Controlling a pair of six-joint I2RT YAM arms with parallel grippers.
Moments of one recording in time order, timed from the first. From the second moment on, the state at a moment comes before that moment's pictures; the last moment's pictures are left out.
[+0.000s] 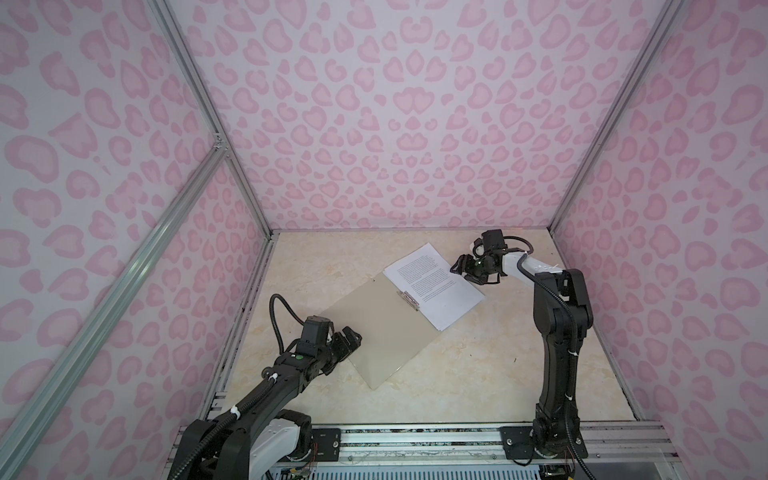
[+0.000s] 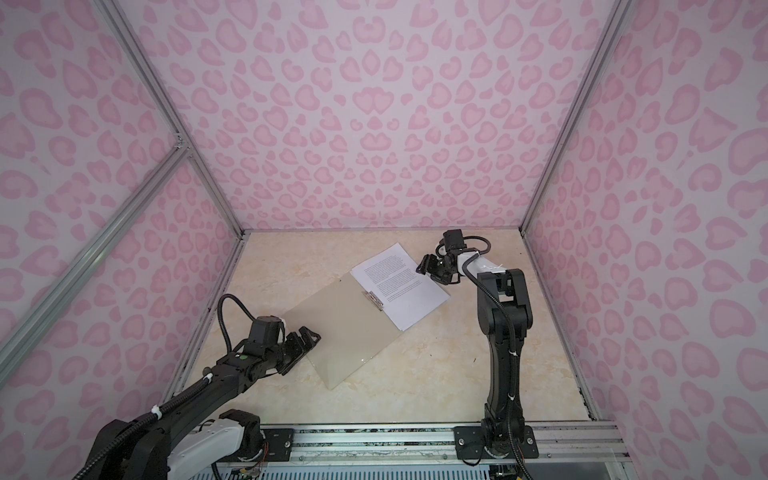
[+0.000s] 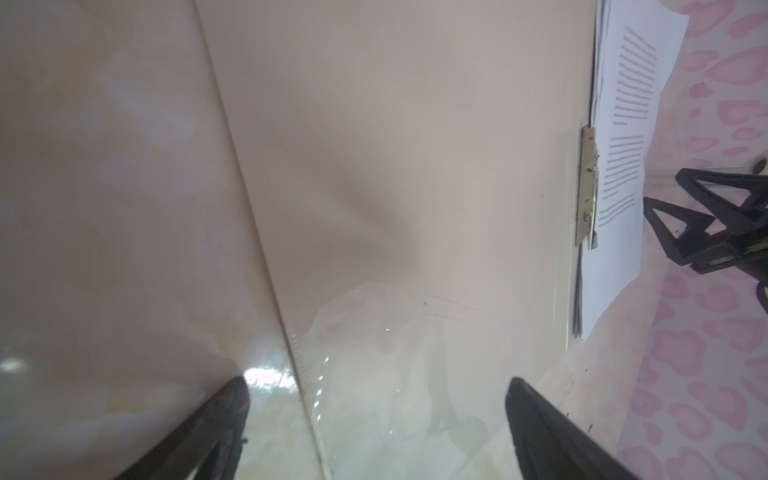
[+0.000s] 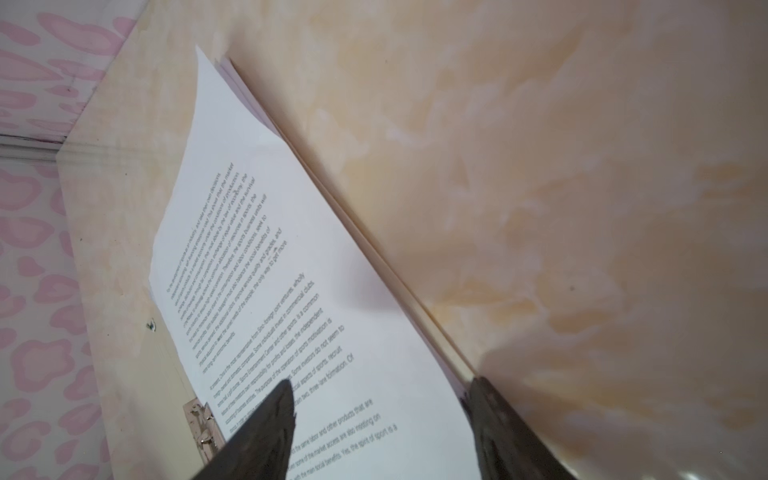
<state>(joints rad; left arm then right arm) -0.27 1.06 0.35 -0.18 0.23 -0.93 0.13 2.21 1.60 -0.45 -0.45 0.49</state>
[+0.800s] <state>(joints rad) -0.27 0.94 0.58 -0.18 0.26 -0.95 0.16 2.24 1.61 -0.39 -0.56 0.48</state>
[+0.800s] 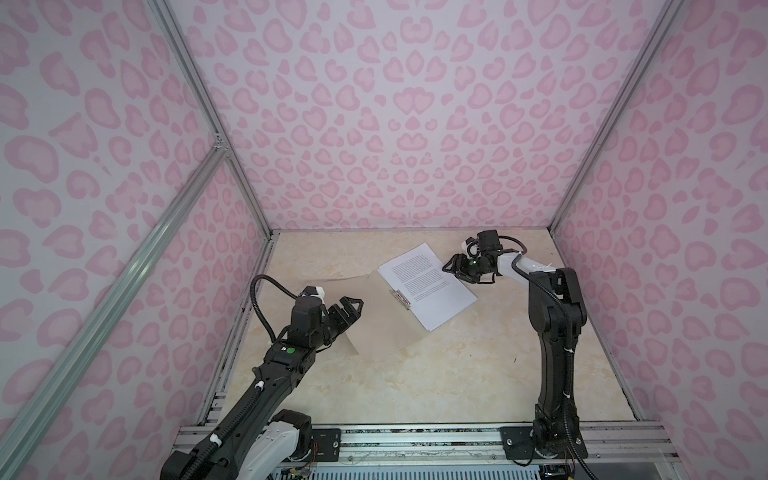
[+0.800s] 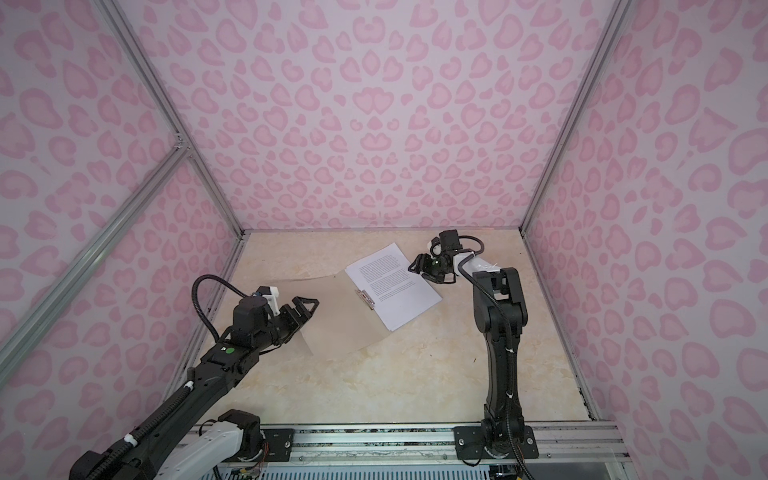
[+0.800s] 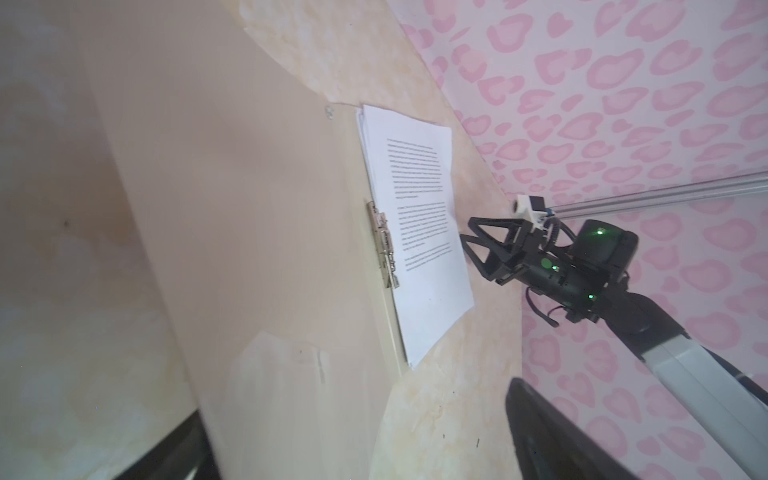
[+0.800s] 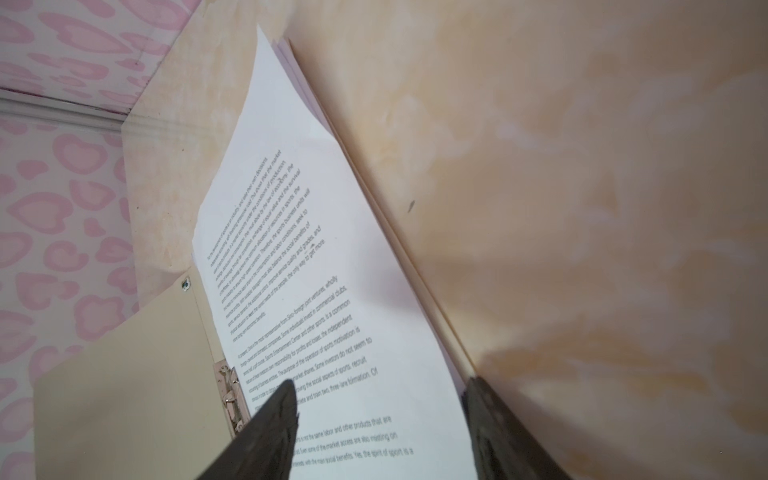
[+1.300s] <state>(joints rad) -0.48 1.31 1.02 -0.18 0.29 -0.87 0.21 2.14 1.42 -0.28 -0.64 0.59</state>
